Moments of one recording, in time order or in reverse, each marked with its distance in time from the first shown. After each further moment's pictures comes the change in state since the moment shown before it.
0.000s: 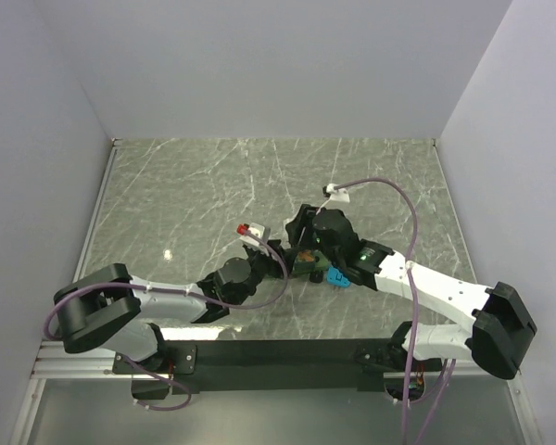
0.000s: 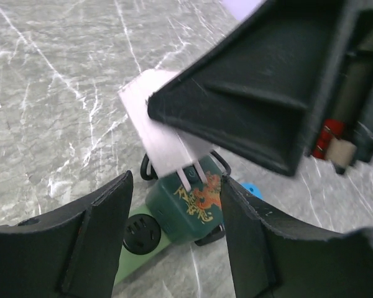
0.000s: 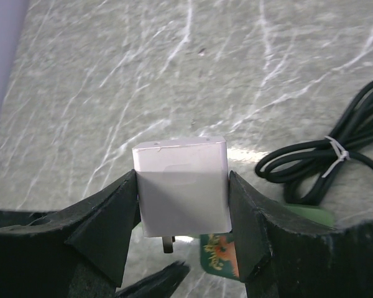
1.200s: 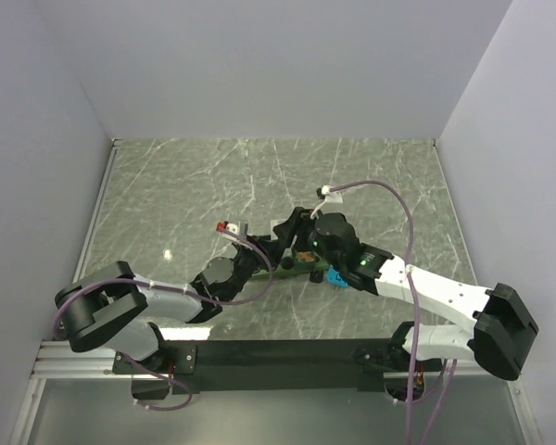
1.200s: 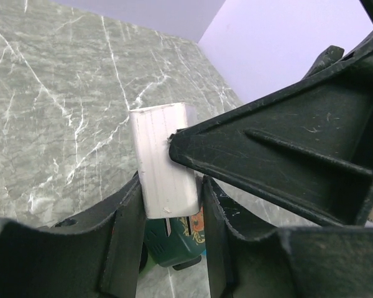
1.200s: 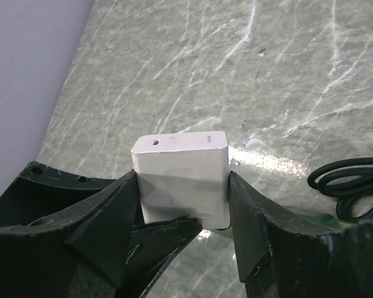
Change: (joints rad) left arm 0.089 0.036 -0.087 0.256 0.075 -0.156; right arm 0.031 -0.009 -0.042 0.150 -0.121 -0.002
